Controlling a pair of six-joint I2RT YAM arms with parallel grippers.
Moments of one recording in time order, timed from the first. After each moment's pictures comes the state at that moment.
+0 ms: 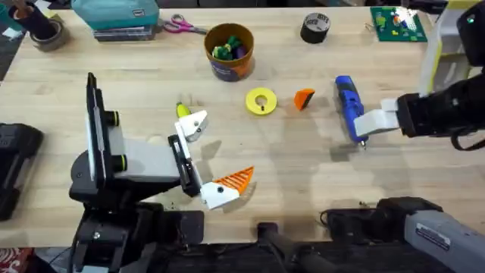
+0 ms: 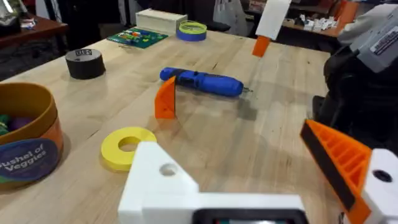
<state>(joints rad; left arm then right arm) -0.08 0.01 0.01 -0.12 1.11 0.03 0.00 1.07 1.08 -1.42 -0.06 0.00</state>
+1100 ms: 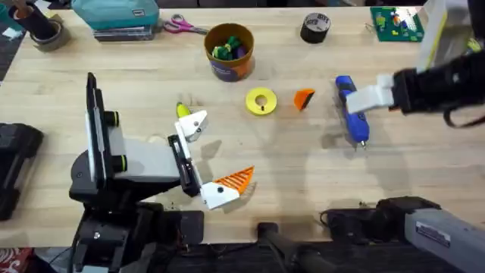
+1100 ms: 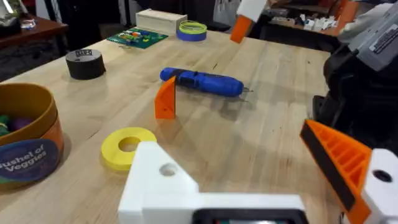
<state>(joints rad) -0.08 0.01 0.01 -0.12 1.11 0.03 0.04 1.13 1.16 -1.33 -0.15 -0.02</state>
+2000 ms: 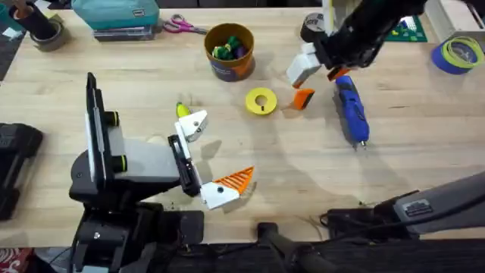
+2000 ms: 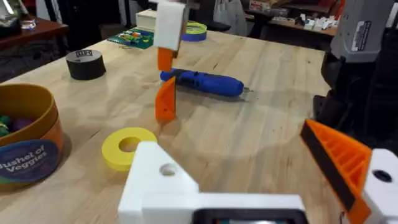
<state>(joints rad) -0.08 0.01 0.01 -0.12 1.11 0.04 0.29 1.70 1.52 -1.26 -0.15 0.00</state>
